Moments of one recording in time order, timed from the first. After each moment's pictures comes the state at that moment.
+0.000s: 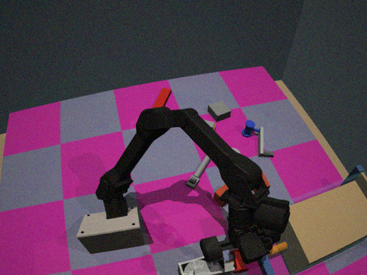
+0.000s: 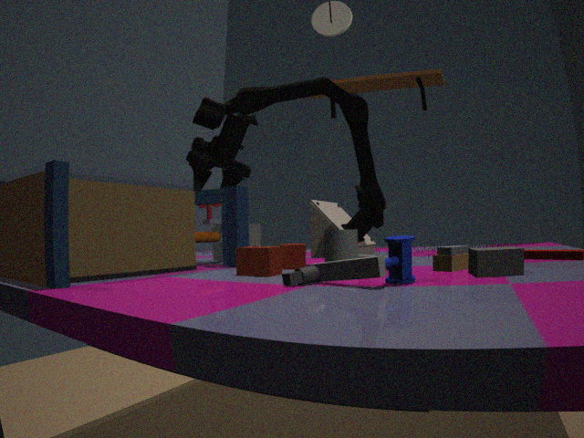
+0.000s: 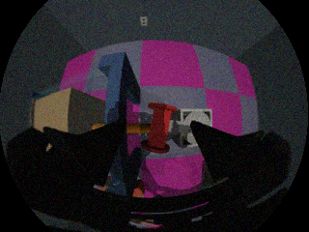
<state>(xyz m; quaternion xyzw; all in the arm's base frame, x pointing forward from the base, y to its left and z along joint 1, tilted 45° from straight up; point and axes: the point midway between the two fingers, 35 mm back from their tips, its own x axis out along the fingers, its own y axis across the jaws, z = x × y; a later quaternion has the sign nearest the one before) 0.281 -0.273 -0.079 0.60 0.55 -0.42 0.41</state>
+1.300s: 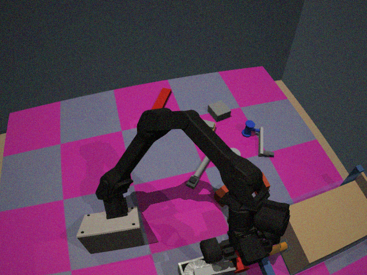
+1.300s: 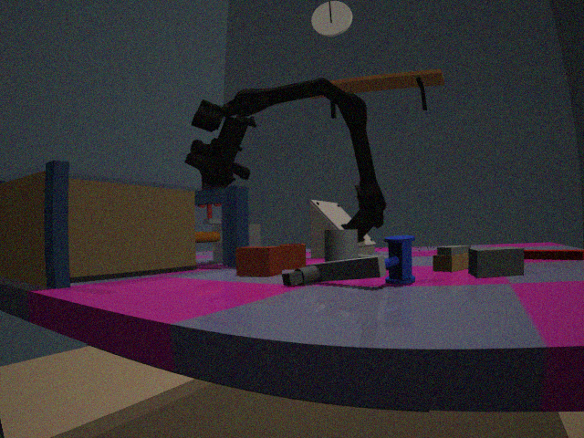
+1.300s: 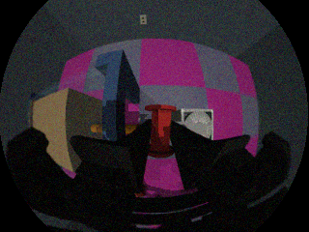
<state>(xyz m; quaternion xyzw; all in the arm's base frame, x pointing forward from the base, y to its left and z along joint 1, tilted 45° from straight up) 0.283 -0.273 -0.078 0.60 0.55 -0.42 0.41</state>
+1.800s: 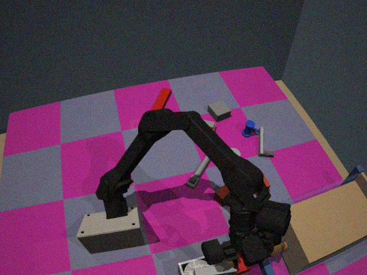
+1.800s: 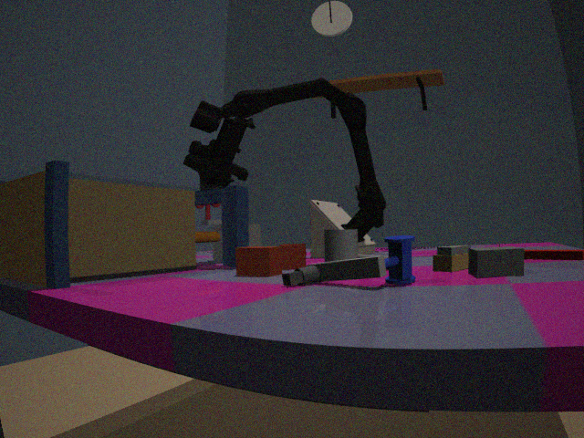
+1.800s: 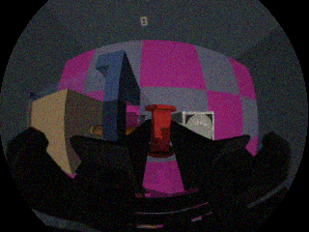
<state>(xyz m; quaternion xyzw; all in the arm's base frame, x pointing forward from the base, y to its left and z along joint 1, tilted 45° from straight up) 0.285 -0.273 -0.086 0.59 0.55 -0.42 0.41</state>
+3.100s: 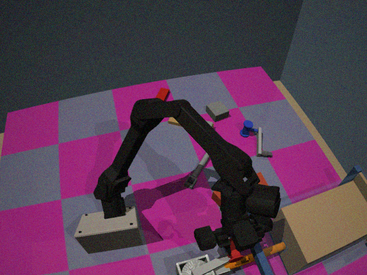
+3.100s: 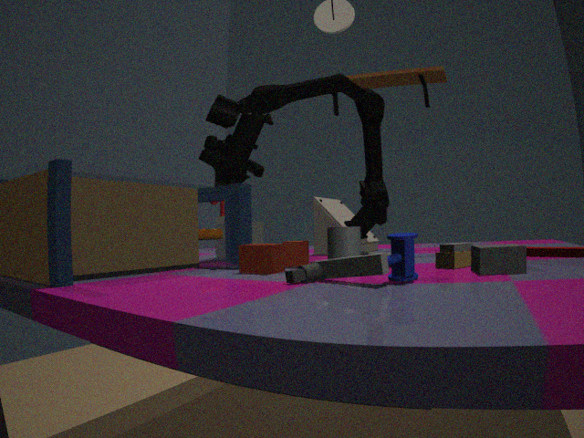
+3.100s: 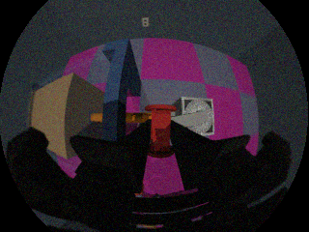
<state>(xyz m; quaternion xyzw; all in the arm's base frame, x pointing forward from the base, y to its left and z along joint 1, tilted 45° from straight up) 0.283 -0.247 -0.059 0.59 0.54 -0.42 0.42</state>
